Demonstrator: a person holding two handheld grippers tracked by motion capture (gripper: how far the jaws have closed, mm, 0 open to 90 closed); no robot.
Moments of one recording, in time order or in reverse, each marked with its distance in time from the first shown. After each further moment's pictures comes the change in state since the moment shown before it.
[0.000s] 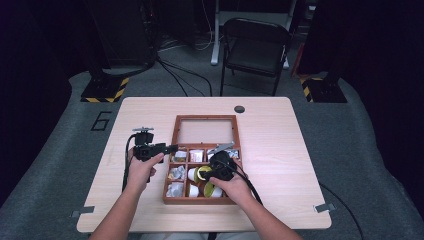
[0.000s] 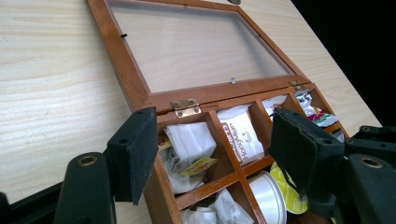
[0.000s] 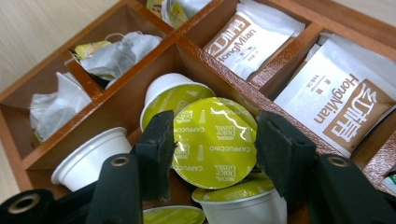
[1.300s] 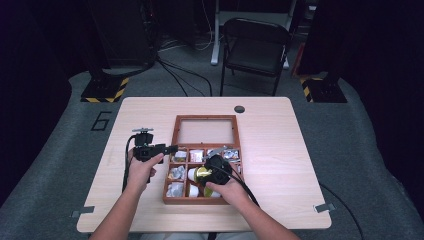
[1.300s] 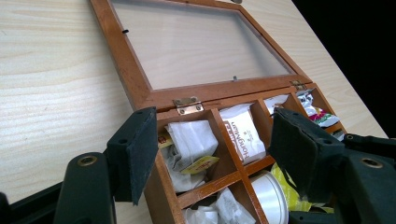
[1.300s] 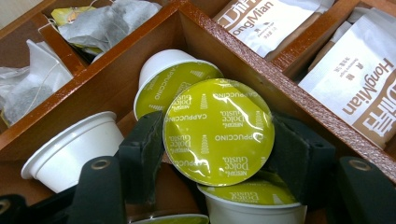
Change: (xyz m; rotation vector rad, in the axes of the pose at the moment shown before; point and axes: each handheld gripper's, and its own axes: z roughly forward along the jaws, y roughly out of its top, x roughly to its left) left arm 0.003 -0.002 0.002 -0.003 -0.005 -0.019; right arm 0.010 -0.005 0.019 0.077 -0.056 -0.051
